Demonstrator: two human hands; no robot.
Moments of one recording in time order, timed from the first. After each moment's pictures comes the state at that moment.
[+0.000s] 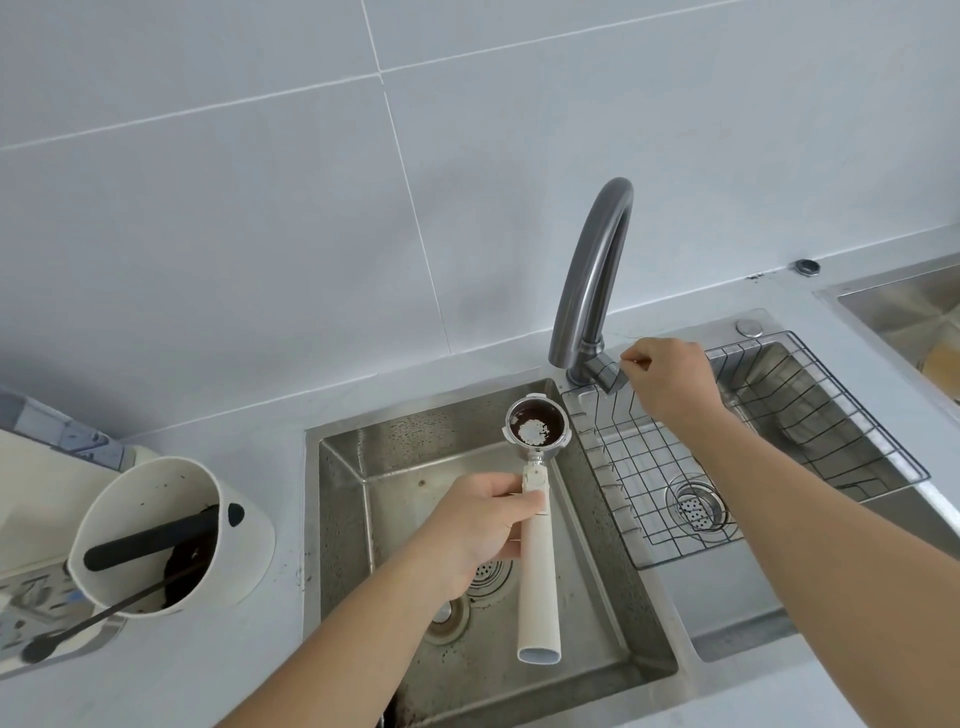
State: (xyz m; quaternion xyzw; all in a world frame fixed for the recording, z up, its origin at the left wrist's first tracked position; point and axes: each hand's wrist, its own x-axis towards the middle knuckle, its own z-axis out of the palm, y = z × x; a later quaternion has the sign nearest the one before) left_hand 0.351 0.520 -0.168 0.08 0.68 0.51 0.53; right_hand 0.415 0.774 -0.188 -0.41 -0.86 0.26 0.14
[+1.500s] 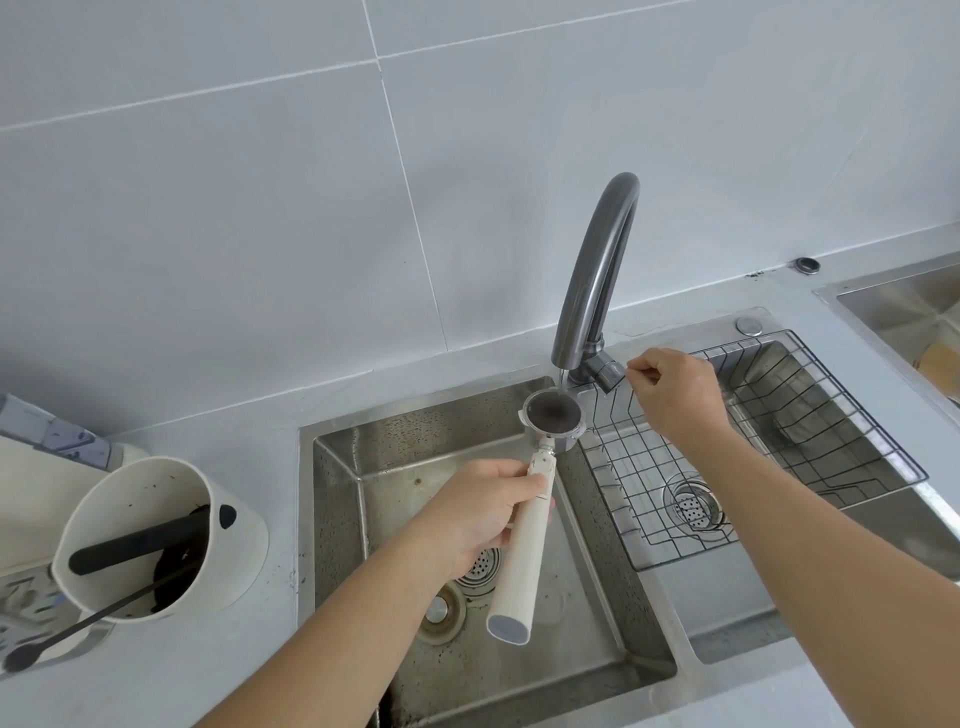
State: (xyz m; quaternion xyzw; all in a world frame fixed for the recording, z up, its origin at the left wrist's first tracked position) left_hand 0.340 0.533 -0.161 0.09 0.68 0.49 0.55; right_hand 0.426 0.770 -0.205 -0.40 -0.86 0.25 0.20
